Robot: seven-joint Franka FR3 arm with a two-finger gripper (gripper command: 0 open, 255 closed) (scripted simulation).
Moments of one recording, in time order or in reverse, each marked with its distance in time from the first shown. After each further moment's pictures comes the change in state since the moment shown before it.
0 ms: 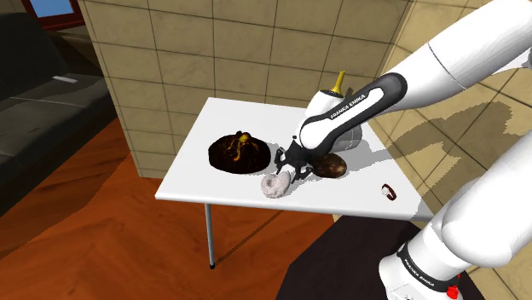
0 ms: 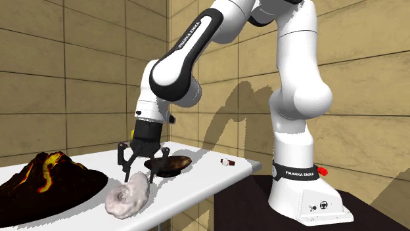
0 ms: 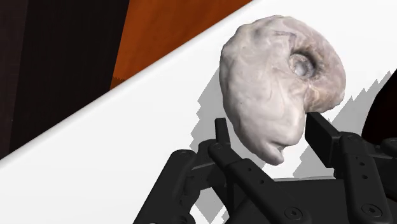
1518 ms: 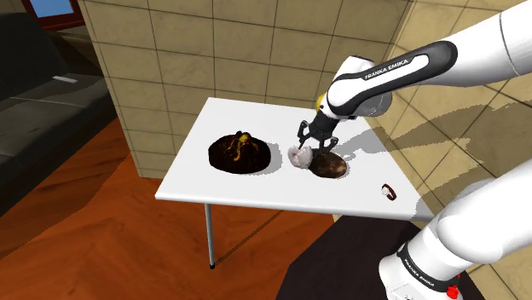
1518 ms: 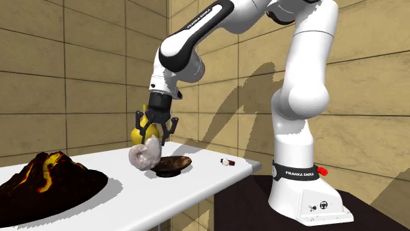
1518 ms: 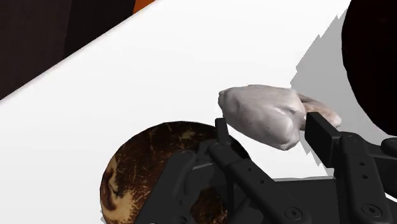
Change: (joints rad) arm -0.101 -0.226 -0.141 0.038 -0.080 -0.298 -0.123
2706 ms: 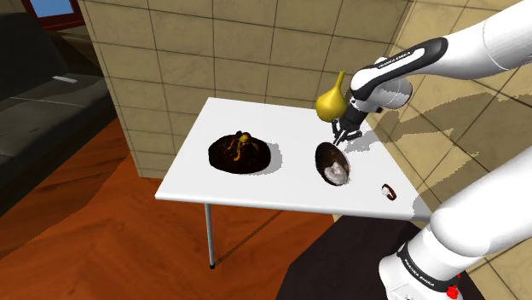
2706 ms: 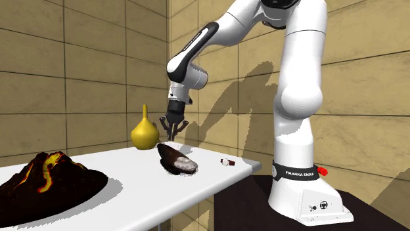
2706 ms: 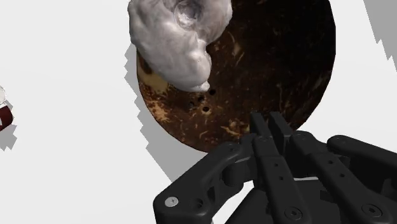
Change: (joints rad) arm -0.152 0.122 -0.240 0.112 -0.024 -0.060 -0.370
